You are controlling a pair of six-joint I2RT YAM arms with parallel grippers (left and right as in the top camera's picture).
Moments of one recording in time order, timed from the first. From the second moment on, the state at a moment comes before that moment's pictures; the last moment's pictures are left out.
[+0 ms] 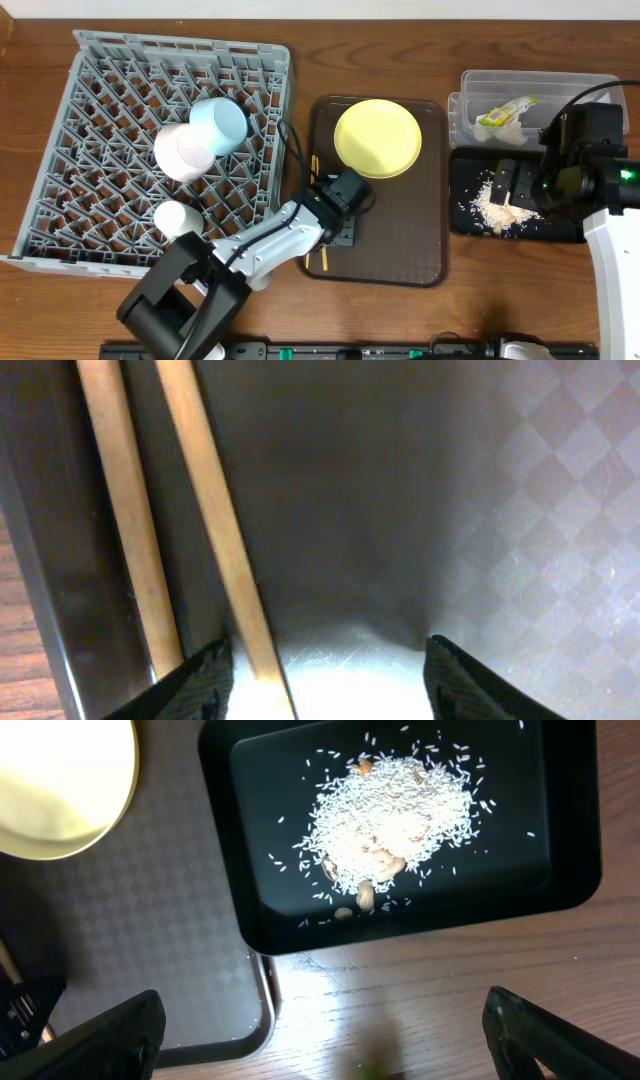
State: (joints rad) left arm -0.76 1.74 0.94 -0.55 -0.04 -0.66; right arm -0.09 1.28 1.28 -1.27 -0.01 0.20
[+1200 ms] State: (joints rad) left arm -0.53 1.30 1.08 -0.82 -0.11 -0.47; right arm -0.09 1.28 1.28 -1.27 -0.01 0.20
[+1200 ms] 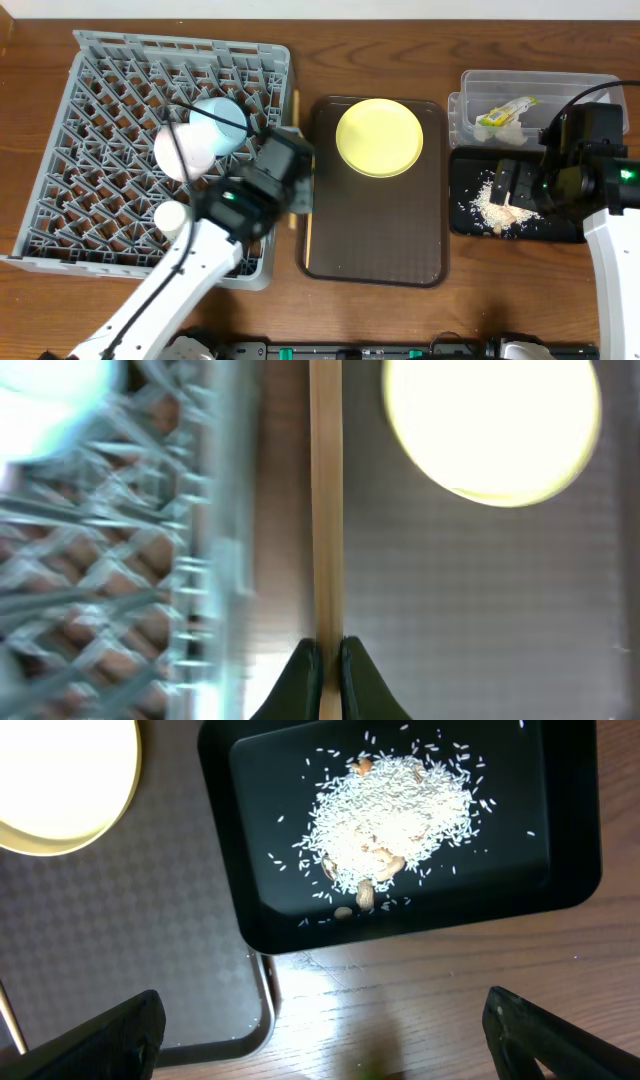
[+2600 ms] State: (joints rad) left arm -0.45 1.37 1.08 -0.79 0.08 -0.35; right arm -0.09 1.28 1.28 -1.27 -0.01 0.20
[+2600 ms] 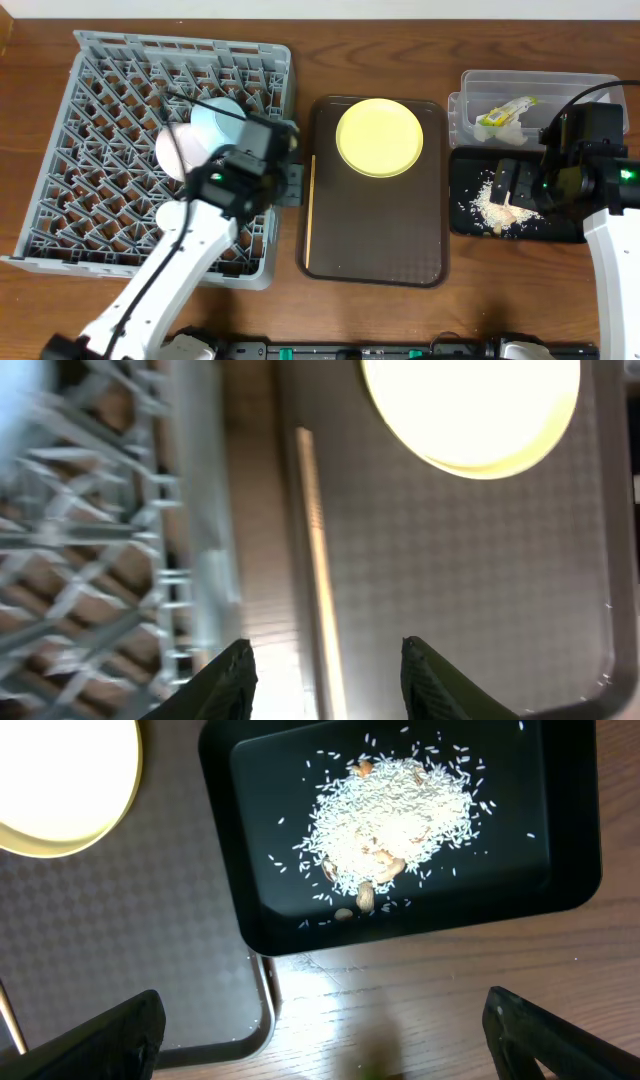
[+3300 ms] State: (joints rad) left arm -0.65 1.82 1.08 -0.66 -0.02 -0.52; right arm -0.09 1.28 1.28 -1.27 -0.01 0.20
